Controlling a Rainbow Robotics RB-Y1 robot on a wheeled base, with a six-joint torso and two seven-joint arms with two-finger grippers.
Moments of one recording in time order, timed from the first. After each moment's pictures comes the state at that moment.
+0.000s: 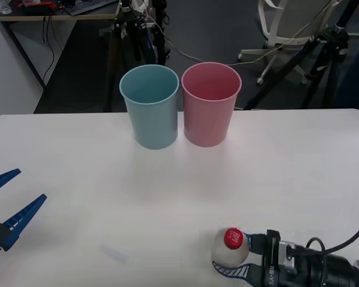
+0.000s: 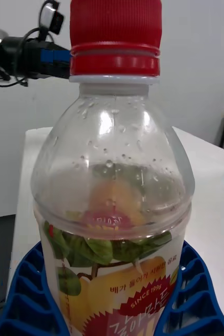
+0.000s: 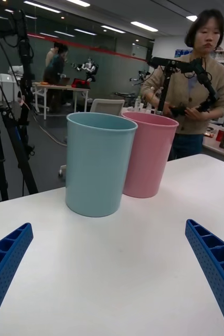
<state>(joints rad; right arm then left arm) 0.11 -0.83 0.60 -1.60 0.50 -0.89 0.82 0.35 0.40 0.52 -1.66 -0.96 -1.22 0.00</state>
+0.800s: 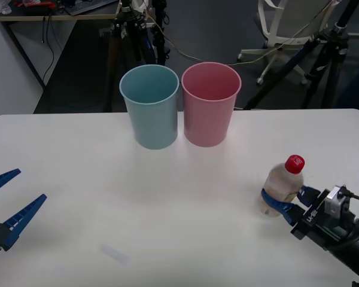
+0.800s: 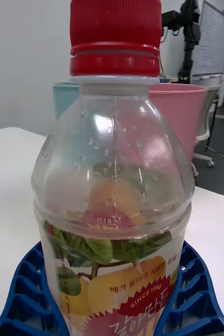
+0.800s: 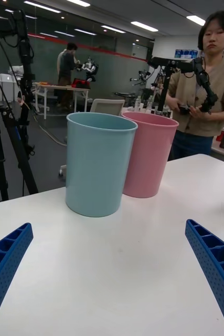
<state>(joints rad) 0.25 -0.69 0.19 -1.61 0.44 -0.71 0.70 0.35 0.40 0.52 -1.66 -0.96 -1.22 0.00</state>
